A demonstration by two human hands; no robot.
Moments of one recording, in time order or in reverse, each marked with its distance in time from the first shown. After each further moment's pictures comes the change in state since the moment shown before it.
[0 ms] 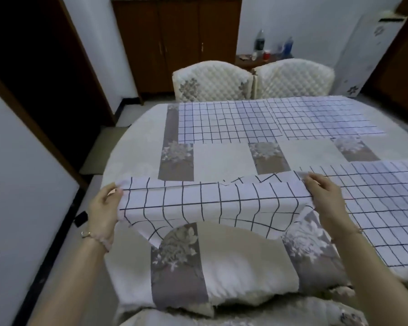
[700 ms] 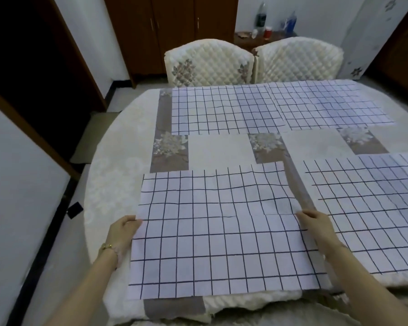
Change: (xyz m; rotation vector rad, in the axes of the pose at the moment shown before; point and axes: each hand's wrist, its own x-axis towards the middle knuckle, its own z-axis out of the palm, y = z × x) left_hand 0.013 -0.084 0.029 0.317 -0.135 -0.401; right_hand 0.028 0.116 -0.013 -0.371 -0.089 0.308
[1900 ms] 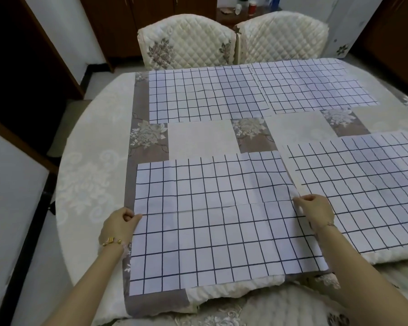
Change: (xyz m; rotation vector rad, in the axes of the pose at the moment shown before) left_hand 0.006 0.007 0.045 0.528 0.142 0.192; right_hand 0.033 0.019 -0.023 -0.159 0.190 0.146
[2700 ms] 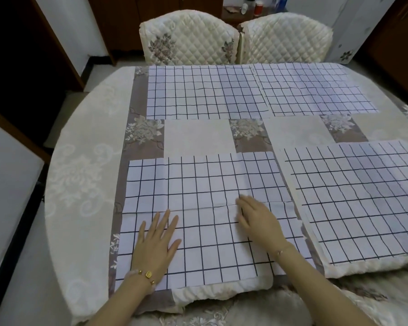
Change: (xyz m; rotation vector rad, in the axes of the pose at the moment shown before) left_hand -0.070 -0.001 0.085 0.634 -0.063 0.624; right_hand -0.056 -0.014 0.069 -0.571 -0.183 -1.011
